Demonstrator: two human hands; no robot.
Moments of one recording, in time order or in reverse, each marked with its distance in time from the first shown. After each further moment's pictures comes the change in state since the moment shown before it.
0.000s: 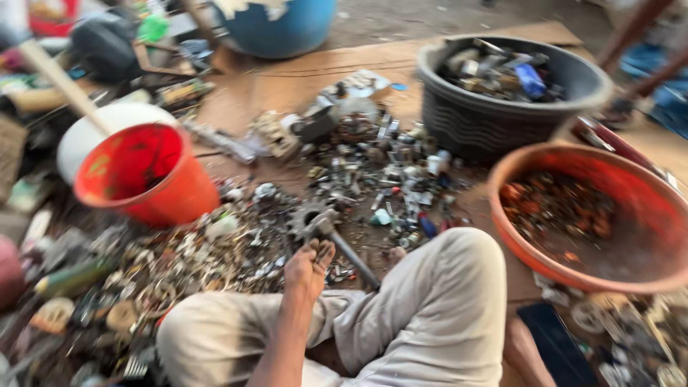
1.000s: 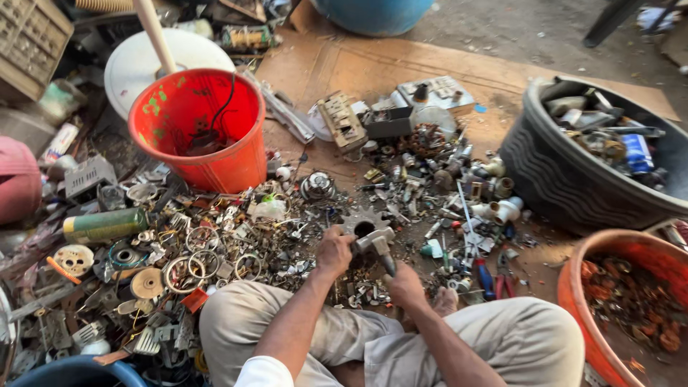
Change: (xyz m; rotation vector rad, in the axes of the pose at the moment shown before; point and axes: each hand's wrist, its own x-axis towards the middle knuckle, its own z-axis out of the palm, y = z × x) left_hand 0.104 0.056 -0.045 1.869 0.000 0.587; right_hand 0.099 -0.222 0.277 -0.446 -0.063 -0.617
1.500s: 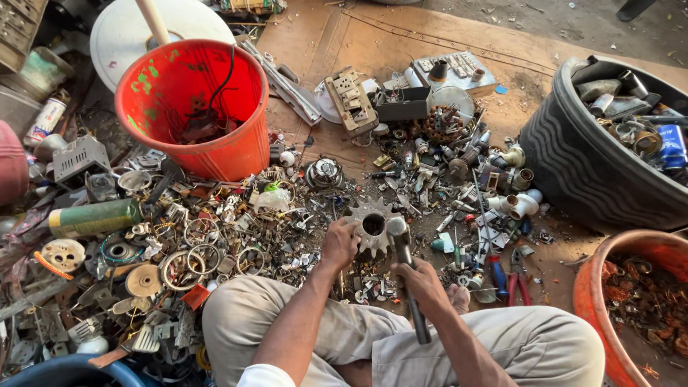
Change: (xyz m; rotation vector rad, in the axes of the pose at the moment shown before) left_hand 0.008 -0.003 -0.005 -0.194 -0.123 -0.170; right_hand -0.039 -0.066 -0.068 0.823 -0.280 0.192
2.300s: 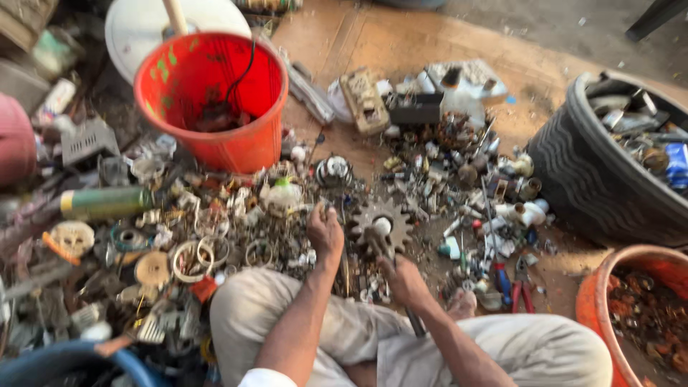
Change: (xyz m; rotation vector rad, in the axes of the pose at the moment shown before) left_hand 0.004 -0.016 -0.020 -0.471 0.643 -0.323; right_hand 0.051 0.034 0.030 -0.759 0.098 -0.160
